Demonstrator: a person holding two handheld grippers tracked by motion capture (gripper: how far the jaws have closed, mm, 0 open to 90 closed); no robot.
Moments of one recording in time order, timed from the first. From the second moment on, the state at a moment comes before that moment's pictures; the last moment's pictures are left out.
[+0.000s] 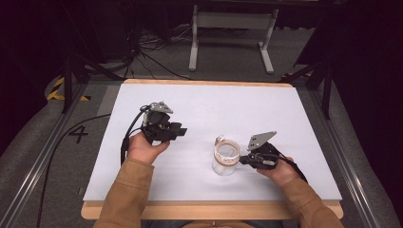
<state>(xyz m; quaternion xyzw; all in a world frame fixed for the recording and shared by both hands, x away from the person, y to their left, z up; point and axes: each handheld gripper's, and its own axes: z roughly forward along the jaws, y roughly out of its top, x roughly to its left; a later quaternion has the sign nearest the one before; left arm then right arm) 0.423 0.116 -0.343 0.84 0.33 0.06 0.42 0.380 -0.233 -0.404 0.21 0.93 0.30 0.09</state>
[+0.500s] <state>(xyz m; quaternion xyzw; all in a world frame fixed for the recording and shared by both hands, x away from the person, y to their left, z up) 0.428 0.083 -0.366 0.88 0.27 0.06 0.39 0.376 -0.246 -0.397 0.21 0.91 0.34 0.09</state>
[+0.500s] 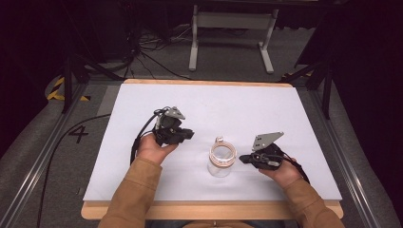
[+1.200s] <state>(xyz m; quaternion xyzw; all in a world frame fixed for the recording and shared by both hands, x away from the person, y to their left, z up) 0.446 0.034 -0.408 0.88 0.21 0.02 0.42 0.366 -0.271 -0.400 0.23 0.90 0.35 0.10</state>
